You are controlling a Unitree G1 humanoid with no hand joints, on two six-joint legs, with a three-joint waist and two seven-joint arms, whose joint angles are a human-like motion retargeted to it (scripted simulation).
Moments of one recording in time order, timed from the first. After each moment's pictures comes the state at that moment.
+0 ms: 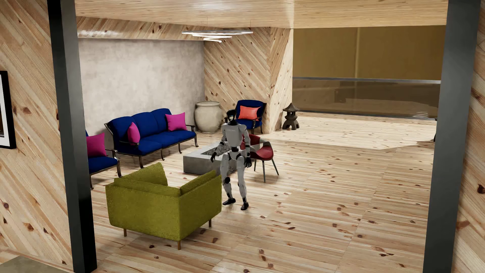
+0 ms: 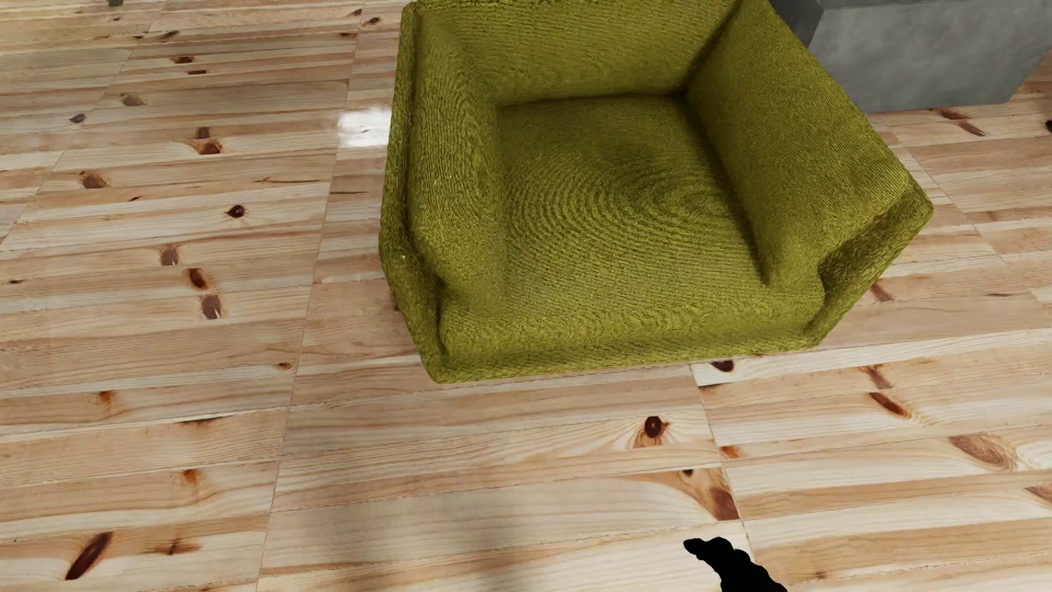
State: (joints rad) body -0.34 -0.24 0.02 0.21 -0.06 0.05 0.18 -0.36 0.02 0.53 0.45 0.42 0.24 -0.31 -0.30 0.07 -0.18 -0.08 -0.04 0.03 0.06 0.63 0.38 0.73 -0.84 0.21 0.29 -0.02 -0.01
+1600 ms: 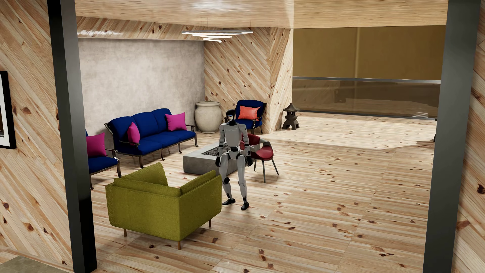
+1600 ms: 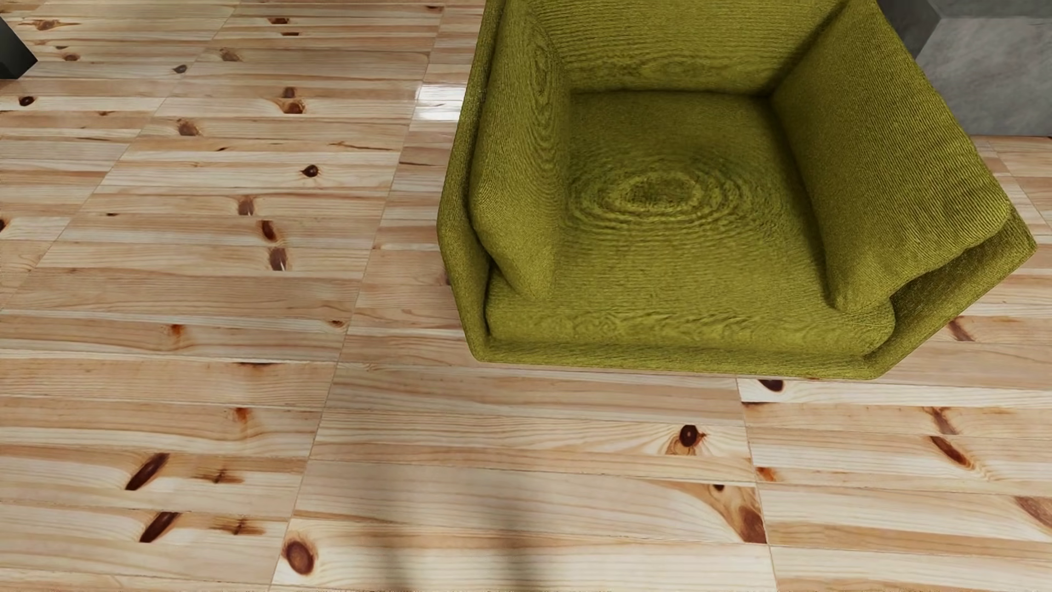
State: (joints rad) body -0.37 -0.22 0.02 0.14 -0.11 0.03 0.05 -0.50 0.03 0.45 0.43 0.41 0.03 -0.26 -0.32 0.02 -0.14 -0.11 -0.07 0.14 0.35 0.59 0.81 0.65 -0.69 0.22 0.38 0.03 0.04
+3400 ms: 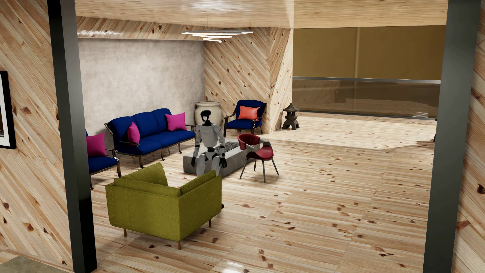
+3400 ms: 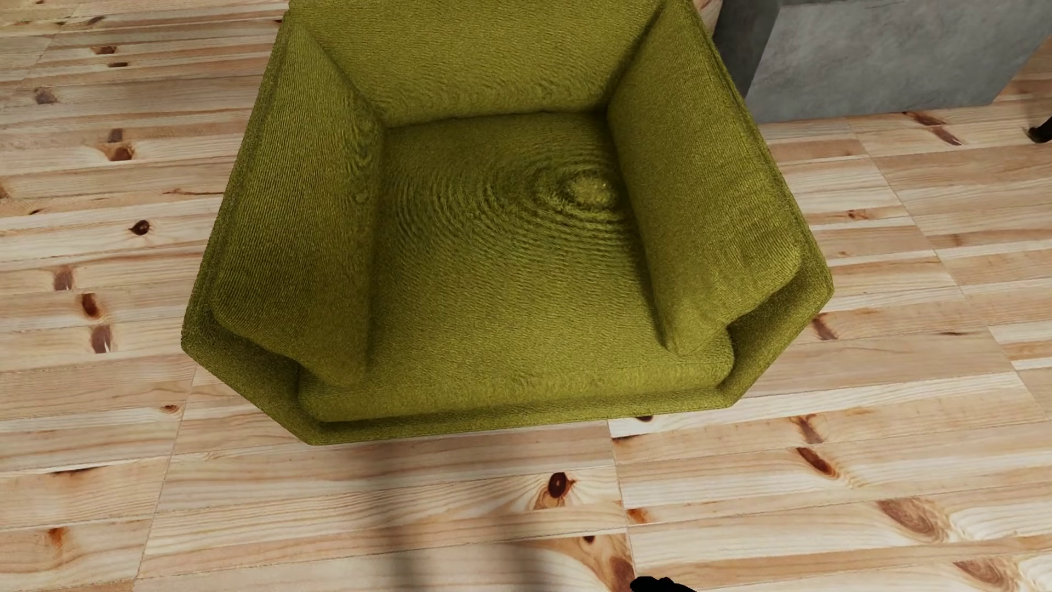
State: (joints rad) body -0.36 -0.27 0.04 0.03 -0.10 0.01 -0.06 -0.29 0.05 0.41 0.39 0.37 0.03 -0.26 -0.25 0.05 -0.20 -0.09 -0.02 0.09 0.40 0.62 0.78 0.61 -0.59 0.22 0.35 0.07 -0.03
